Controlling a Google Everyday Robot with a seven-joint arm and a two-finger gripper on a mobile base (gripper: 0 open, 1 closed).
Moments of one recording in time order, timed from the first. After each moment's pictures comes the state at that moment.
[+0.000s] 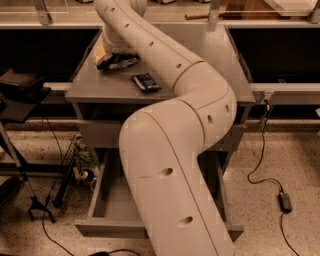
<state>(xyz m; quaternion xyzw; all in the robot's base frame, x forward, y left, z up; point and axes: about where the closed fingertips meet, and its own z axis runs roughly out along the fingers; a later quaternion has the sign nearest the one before) 0.866 0.148 0.855 -0.21 0.92 0.07 0.31</state>
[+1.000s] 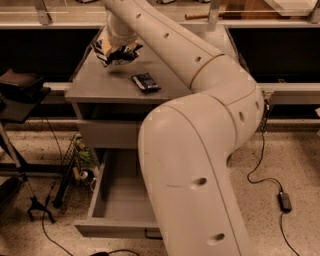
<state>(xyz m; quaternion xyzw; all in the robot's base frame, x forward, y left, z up) 0.848 0.131 0.893 -0.22 0.91 0.08 0.34</state>
